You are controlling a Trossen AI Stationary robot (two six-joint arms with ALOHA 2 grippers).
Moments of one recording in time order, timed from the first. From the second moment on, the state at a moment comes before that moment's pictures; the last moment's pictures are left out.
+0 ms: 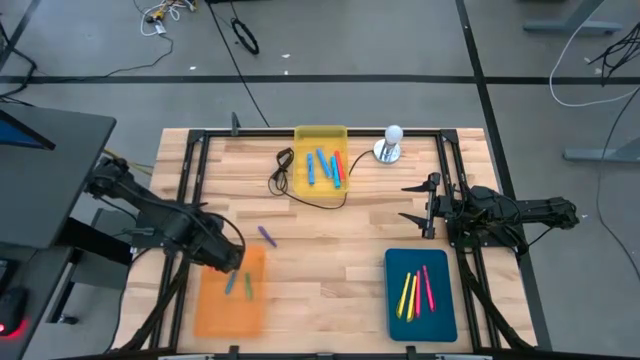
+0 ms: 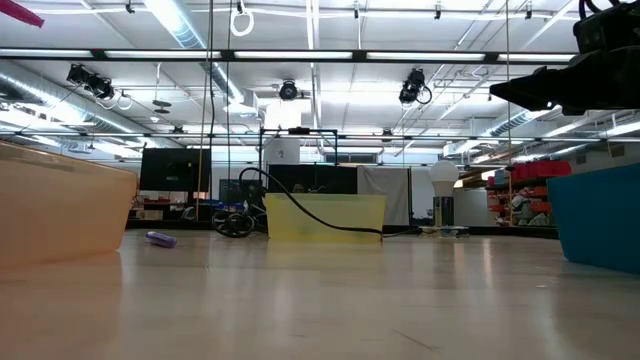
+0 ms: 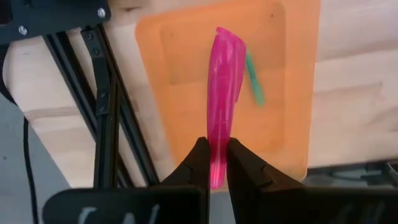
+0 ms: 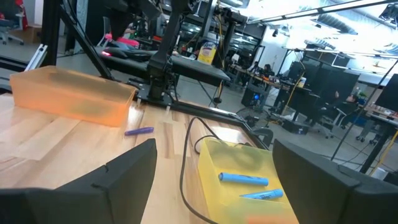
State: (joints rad) left arm -0.56 1.36 1.39 -1.52 0.12 -1.94; right arm 0.04 0.01 0.02 0.04 0.16 -0.32
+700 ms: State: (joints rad) left arm -0.63 1.41 1.14 -1.21 0.11 -2.07; right arm 0.04 0.01 0.02 0.04 0.16 -0.32
